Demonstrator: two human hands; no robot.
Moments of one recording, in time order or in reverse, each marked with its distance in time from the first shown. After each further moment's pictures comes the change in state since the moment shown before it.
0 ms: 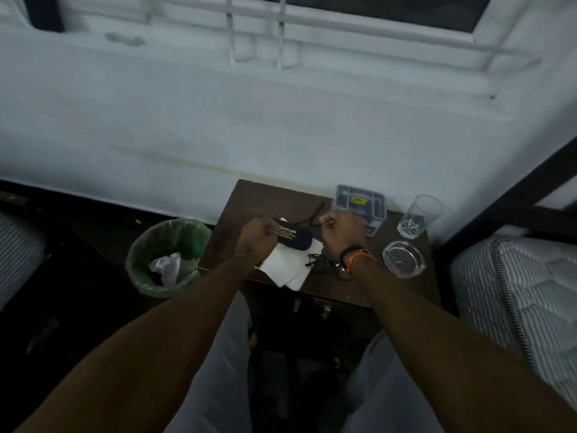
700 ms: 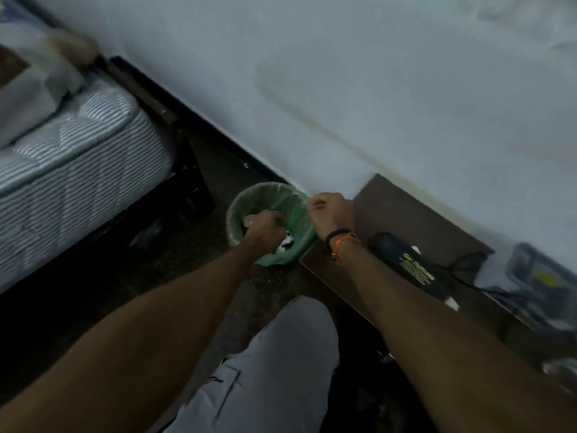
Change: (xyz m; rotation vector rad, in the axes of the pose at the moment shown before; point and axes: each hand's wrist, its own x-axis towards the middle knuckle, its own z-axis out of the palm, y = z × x) left_hand 0.032 -0.214 -0.092 -0.067 0.185 -0.407; right_hand 0.043 -0.192 0.223 0.107 -0.336 -0.261
